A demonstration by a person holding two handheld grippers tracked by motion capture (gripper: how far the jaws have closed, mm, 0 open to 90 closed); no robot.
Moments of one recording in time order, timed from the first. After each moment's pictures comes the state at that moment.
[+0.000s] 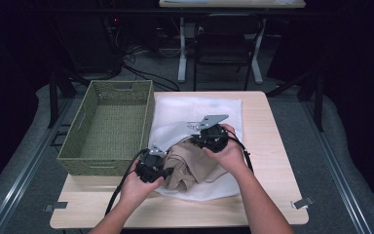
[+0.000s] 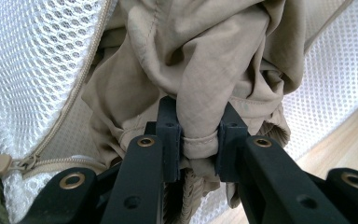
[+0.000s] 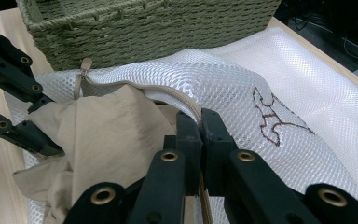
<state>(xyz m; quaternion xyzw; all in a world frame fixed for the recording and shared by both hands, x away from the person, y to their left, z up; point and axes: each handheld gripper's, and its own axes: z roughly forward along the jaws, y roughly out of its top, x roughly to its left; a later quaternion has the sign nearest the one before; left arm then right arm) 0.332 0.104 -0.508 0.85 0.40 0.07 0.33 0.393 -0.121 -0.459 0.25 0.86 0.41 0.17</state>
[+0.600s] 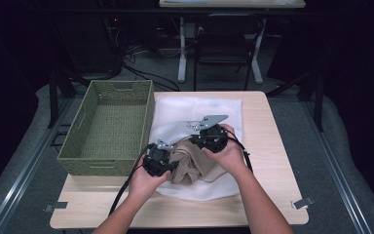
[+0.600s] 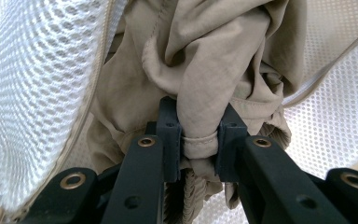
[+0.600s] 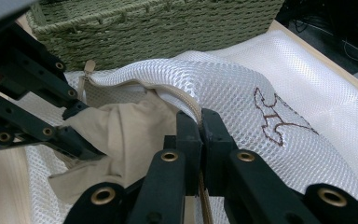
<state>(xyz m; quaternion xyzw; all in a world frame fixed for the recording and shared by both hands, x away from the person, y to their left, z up) 0.347 0.084 -0.507 0.85 0.41 0.09 0.32 0.391 -0.119 -0.458 0.24 0.86 0.41 0.17</state>
